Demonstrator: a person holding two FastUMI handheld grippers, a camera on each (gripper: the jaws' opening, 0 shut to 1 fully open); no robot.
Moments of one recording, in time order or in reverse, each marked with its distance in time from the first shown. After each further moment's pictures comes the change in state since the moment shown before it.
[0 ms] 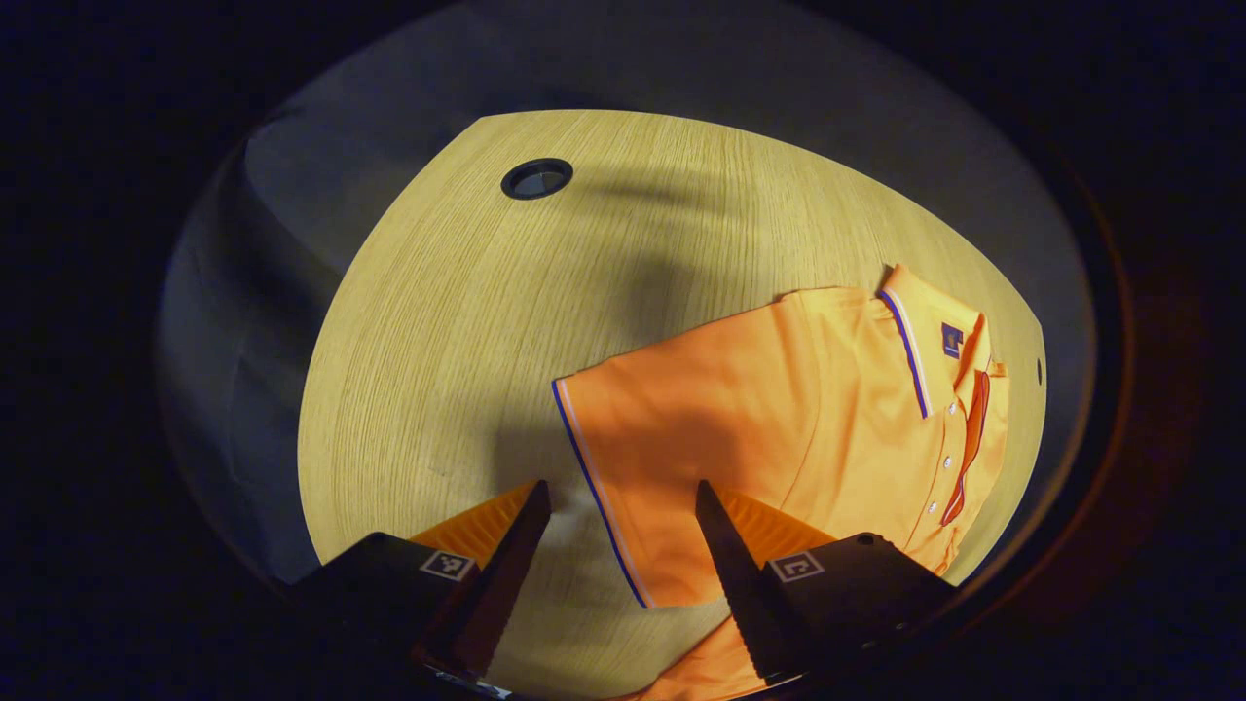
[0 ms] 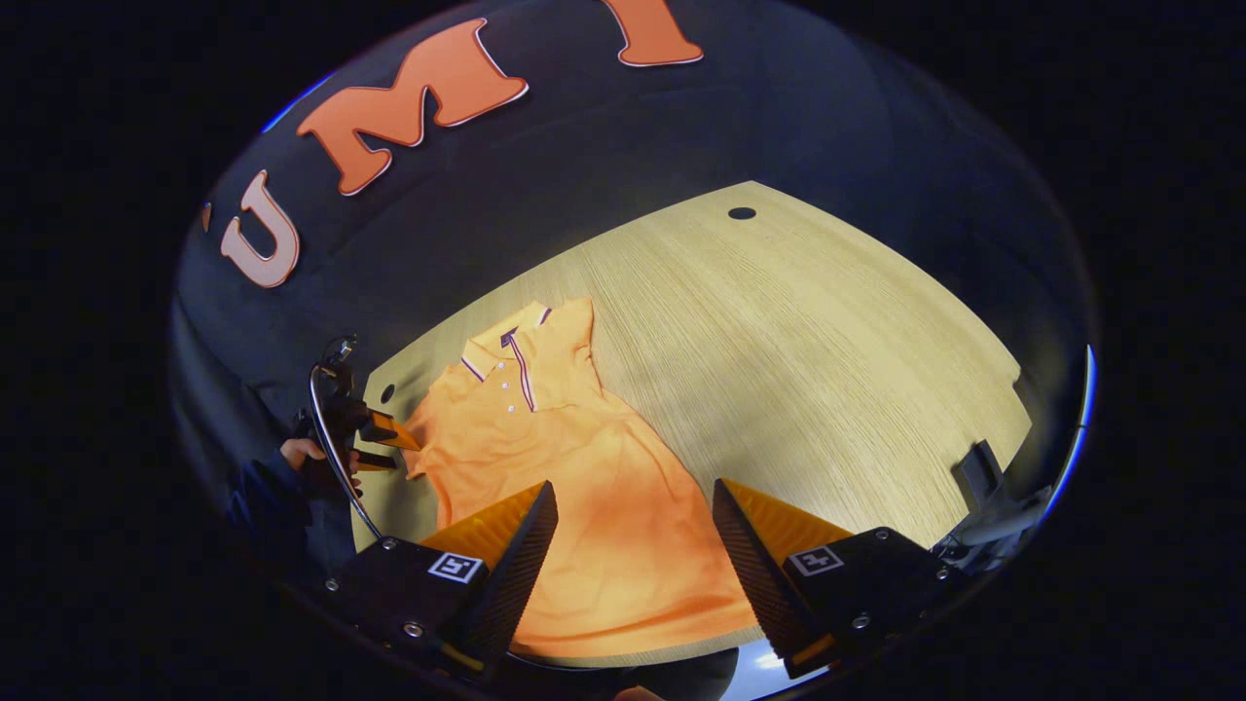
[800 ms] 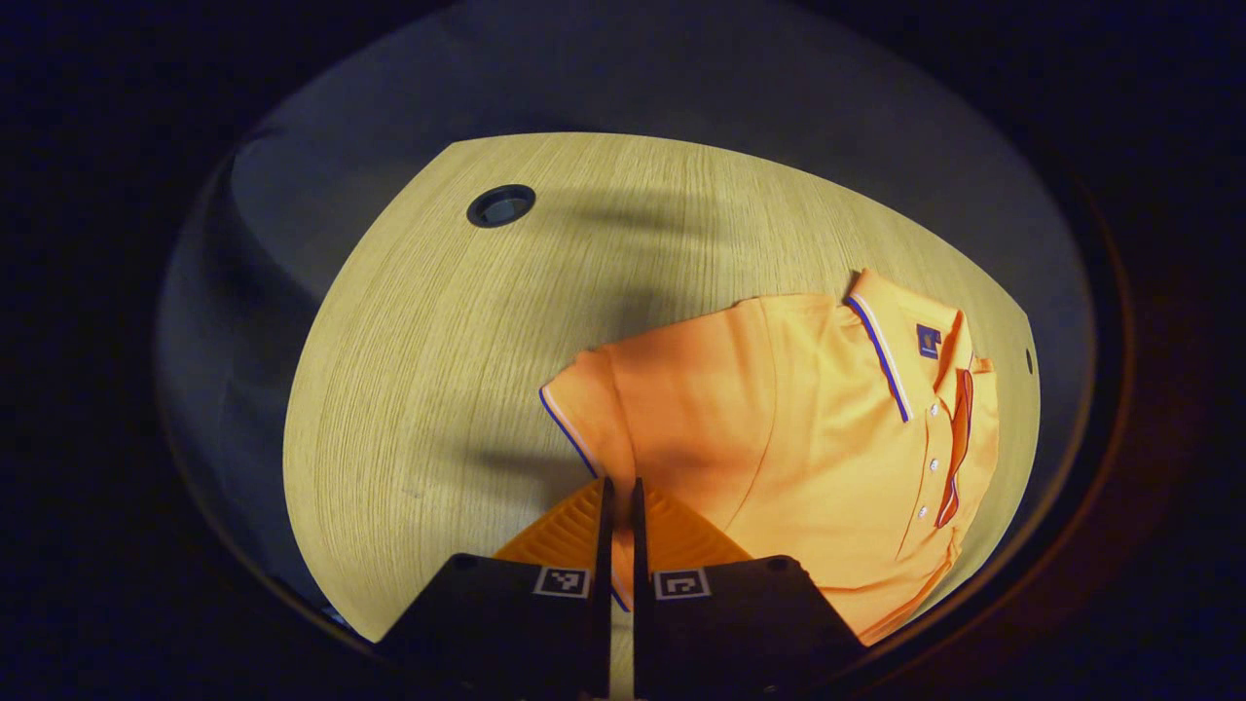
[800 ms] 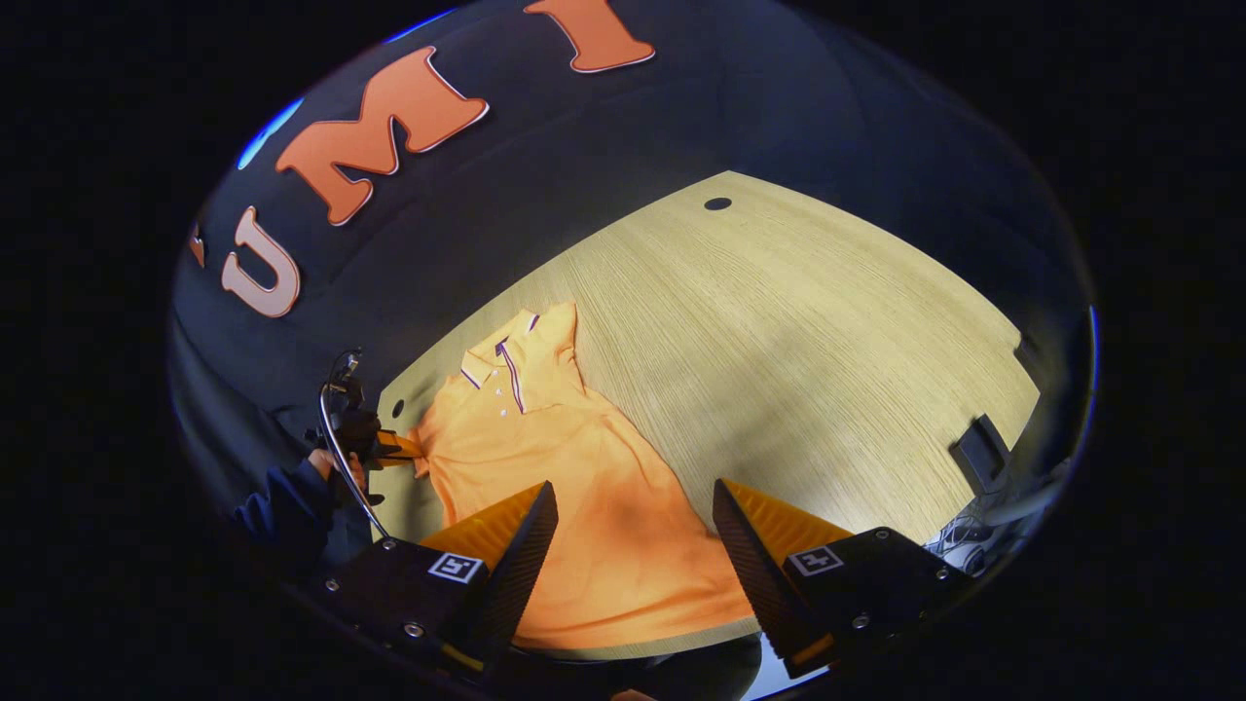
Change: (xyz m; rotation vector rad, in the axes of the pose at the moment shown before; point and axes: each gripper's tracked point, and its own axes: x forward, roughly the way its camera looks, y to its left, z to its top) left arm -0.001 -0.018 0.010 0.066 -0.083 -0.047; right arm -0.014 -0.033 -0.004 0.078 -0.006 0.050
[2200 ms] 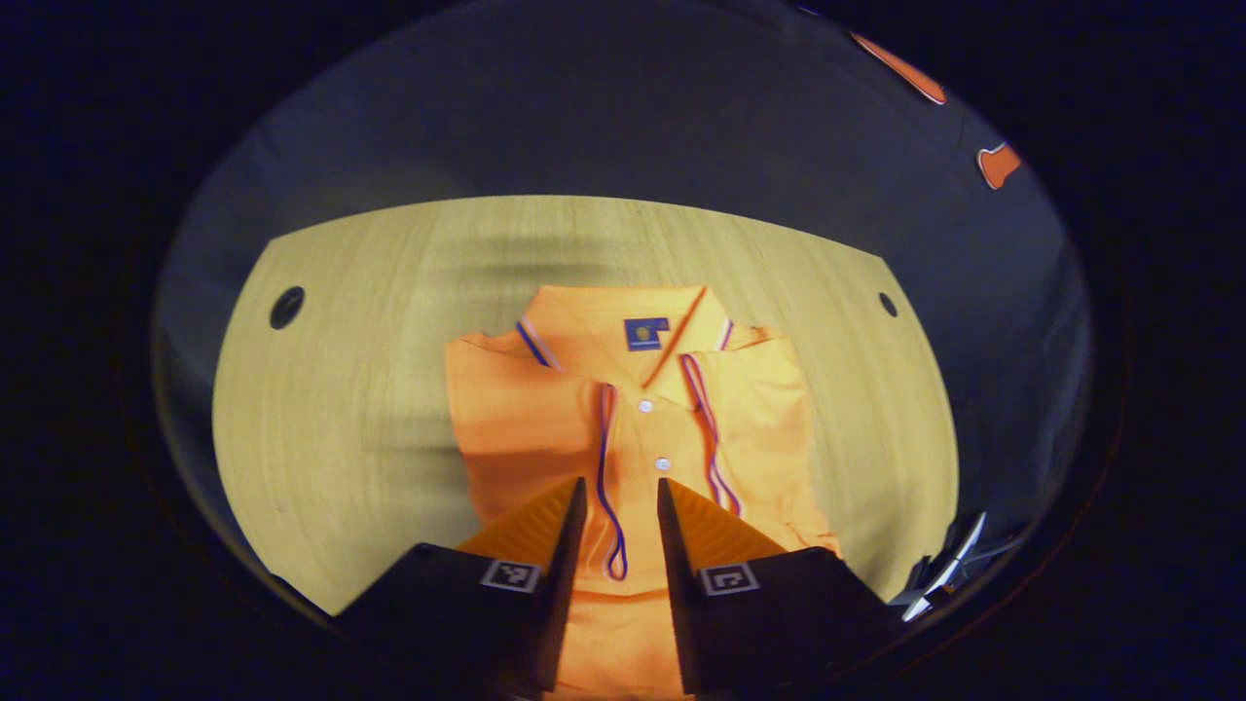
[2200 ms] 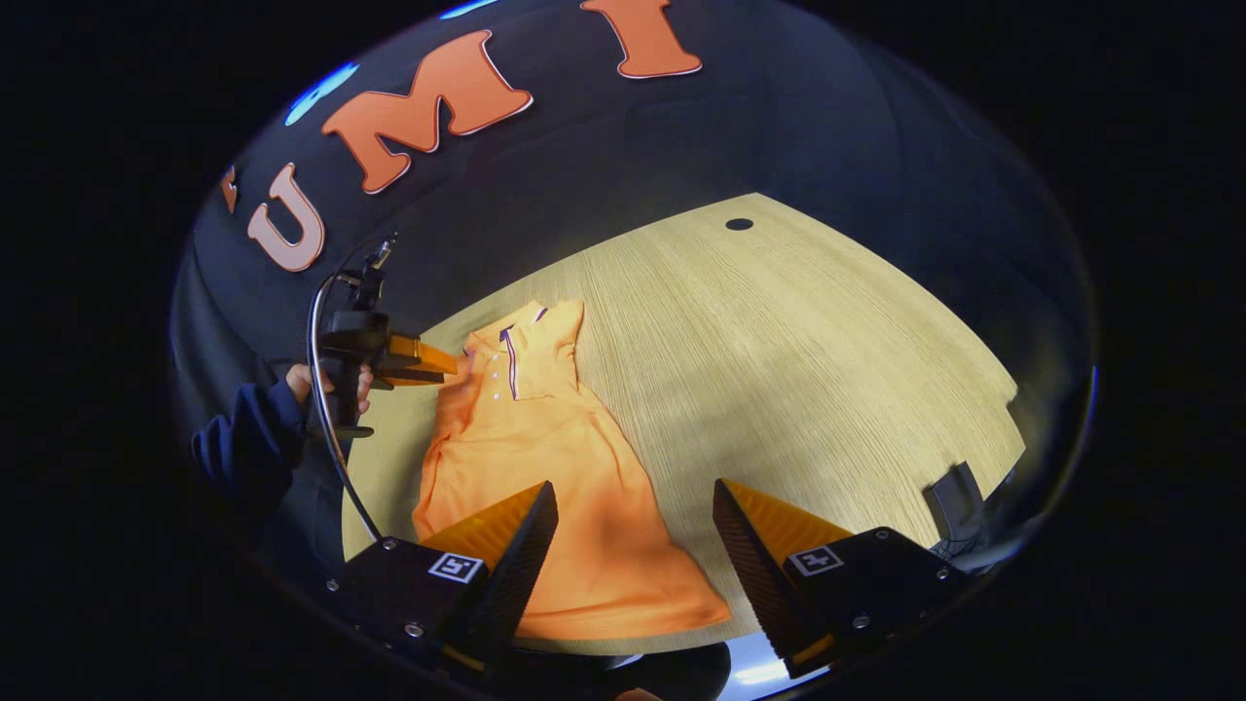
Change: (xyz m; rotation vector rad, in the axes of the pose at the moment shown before) left arm -0.071 -0.206 -0.008 0.211 -0.068 -0.335; right arm 0.001 -0.013 0.001 -0.169 -0.031 0.011
